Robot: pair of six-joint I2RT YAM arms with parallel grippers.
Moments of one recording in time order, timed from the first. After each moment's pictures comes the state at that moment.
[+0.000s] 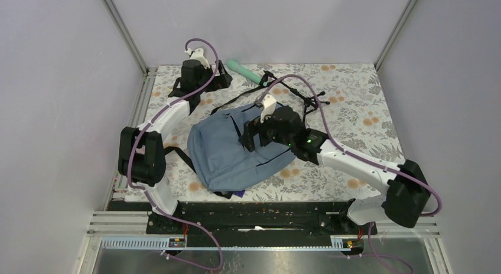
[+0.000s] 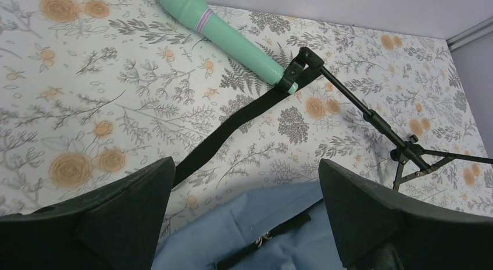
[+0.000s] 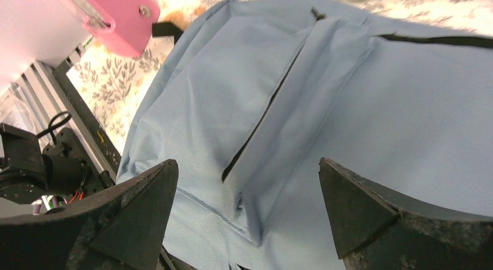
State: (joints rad) left arm -0.22 1.76 1.36 0.04 0.14 -0.40; right arm 0.88 1.40 1.02 -0.05 -0.07 0.28
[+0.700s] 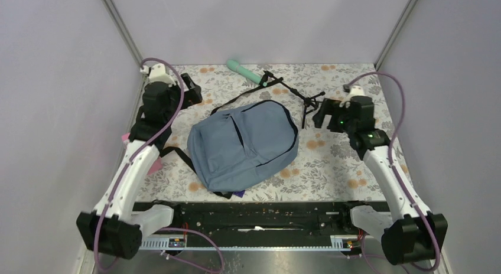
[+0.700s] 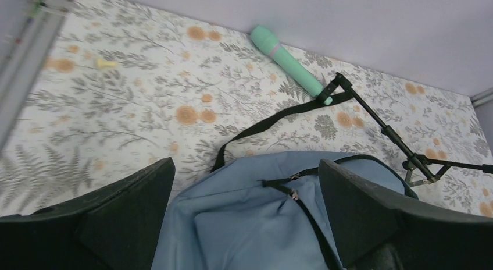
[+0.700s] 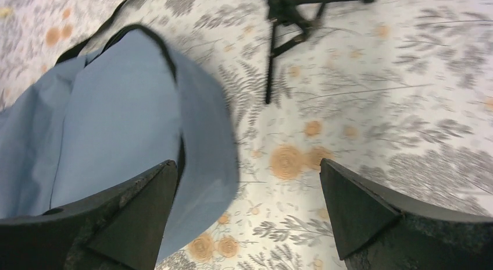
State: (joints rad) left arm -0.19 1.14 1.08 -0.22 -0.11 -0.39; right arm 0.18 1.09 0.89 -0.37 -0.12 0.30
